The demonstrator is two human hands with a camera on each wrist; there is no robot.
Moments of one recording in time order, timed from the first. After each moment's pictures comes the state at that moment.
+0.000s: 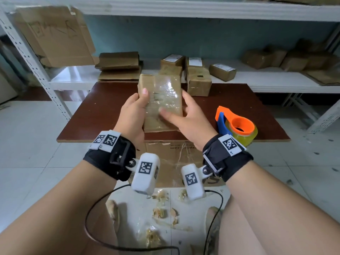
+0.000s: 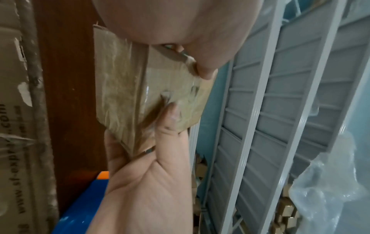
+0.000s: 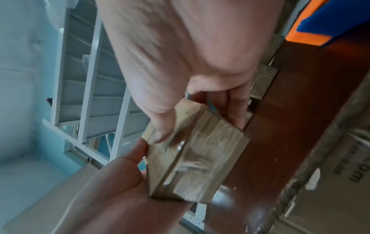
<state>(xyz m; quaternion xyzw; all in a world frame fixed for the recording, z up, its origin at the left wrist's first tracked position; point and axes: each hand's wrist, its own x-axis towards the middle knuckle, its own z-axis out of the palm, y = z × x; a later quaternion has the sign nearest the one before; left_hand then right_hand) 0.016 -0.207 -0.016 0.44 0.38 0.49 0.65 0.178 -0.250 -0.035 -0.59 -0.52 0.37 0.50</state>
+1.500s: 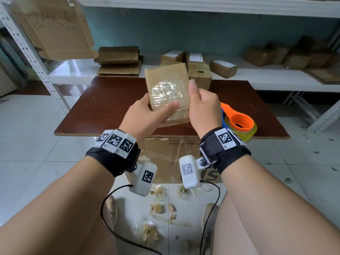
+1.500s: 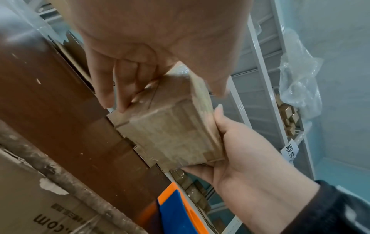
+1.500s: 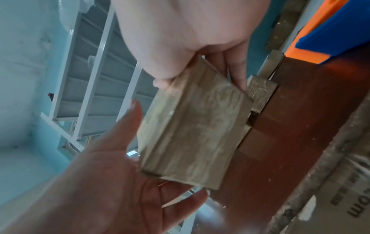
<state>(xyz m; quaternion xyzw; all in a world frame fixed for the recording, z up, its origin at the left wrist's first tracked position) 0.018 -0.211 -0.031 0.72 0.47 0.34 0.37 0.195 -0.250 -0.024 -0.69 -0.48 0.13 0.52</state>
